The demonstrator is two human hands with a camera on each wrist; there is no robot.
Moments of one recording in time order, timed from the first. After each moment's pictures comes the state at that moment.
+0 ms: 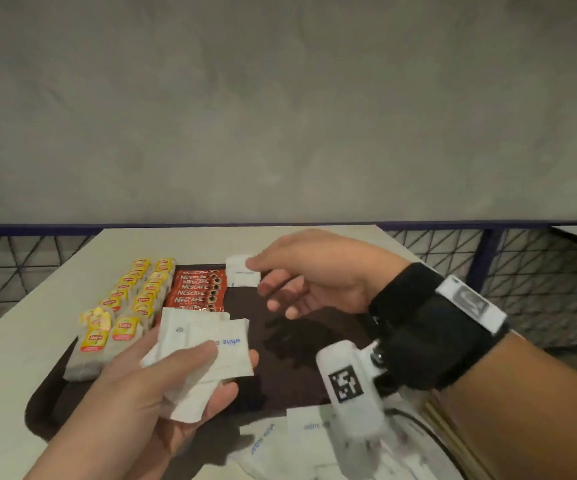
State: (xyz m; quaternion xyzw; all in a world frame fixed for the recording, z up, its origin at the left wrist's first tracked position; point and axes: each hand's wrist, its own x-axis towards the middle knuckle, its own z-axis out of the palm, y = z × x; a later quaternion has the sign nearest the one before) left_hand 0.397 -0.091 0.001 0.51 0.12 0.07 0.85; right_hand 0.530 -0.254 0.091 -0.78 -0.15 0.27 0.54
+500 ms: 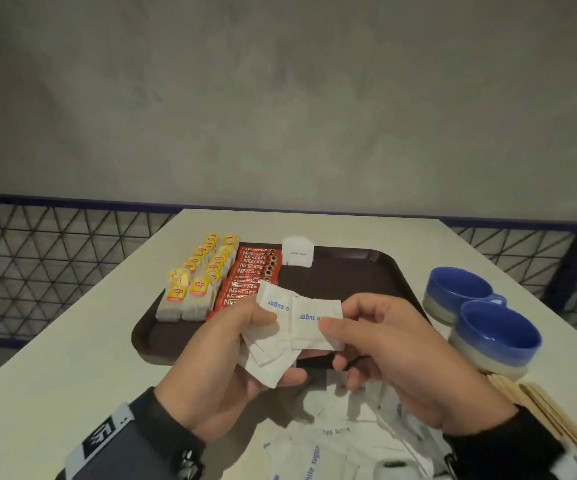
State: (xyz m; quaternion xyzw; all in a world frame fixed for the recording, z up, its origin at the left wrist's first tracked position) left_hand 0.380 -0.116 0.006 0.51 0.10 0.01 0.85; right_hand 0.449 -0.296 0.026 -0.73 -0.14 0.21 0.64
